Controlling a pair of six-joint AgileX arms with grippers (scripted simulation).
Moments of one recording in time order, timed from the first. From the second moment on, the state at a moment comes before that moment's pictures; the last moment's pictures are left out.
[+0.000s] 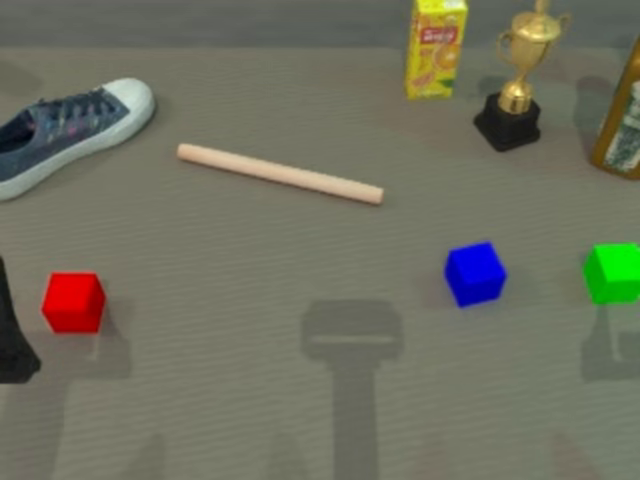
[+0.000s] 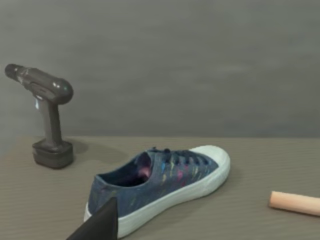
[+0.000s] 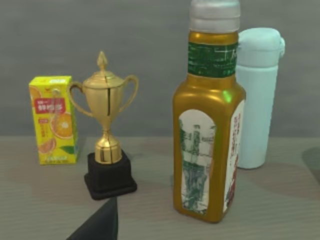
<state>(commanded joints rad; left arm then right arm) 0.00 0.00 0.00 0.00 0.00 0.00 0.00 0.00 0.00 0.00 0.00 0.00</state>
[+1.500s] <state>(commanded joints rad) -0.07 1.73 1.20 -0.93 0.00 -0.05 0.00 0.00 0.00 0.00 0.00 0.00</state>
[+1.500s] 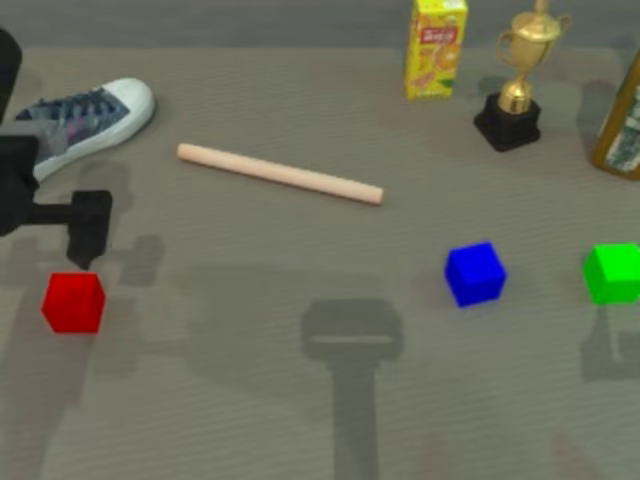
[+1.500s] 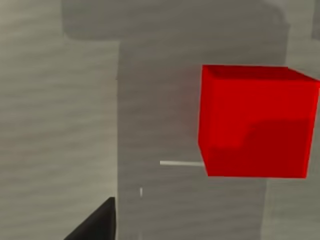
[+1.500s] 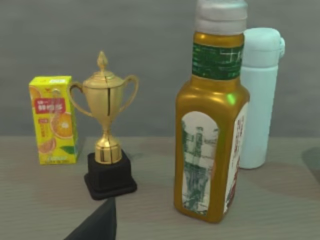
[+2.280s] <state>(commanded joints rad) -0.07 1.90 1.29 -0.96 0.00 -0.05 0.00 0.00 0.00 0.00 0.00 0.00</state>
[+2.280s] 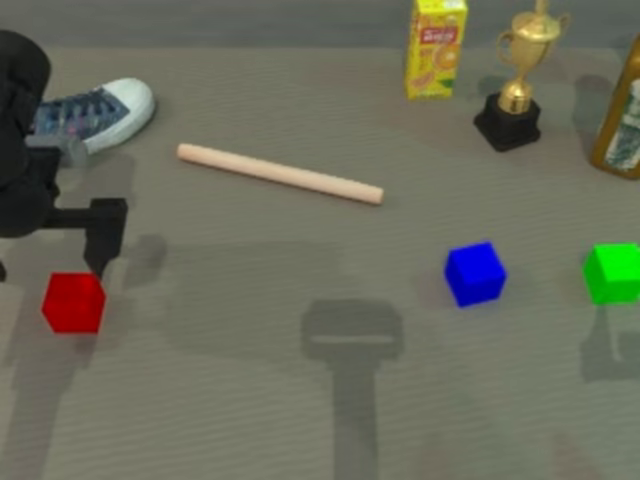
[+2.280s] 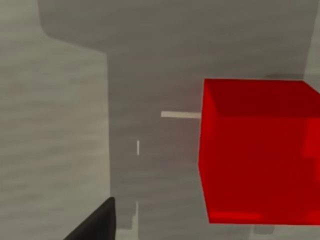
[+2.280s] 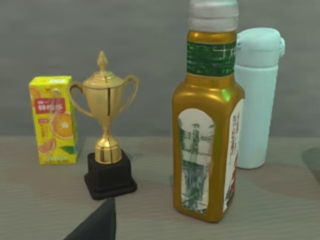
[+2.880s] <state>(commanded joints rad) -0.07 2.05 1.15 -0.68 0.00 -0.05 0.00 0.00 0.00 0.00 0.00 0.00</state>
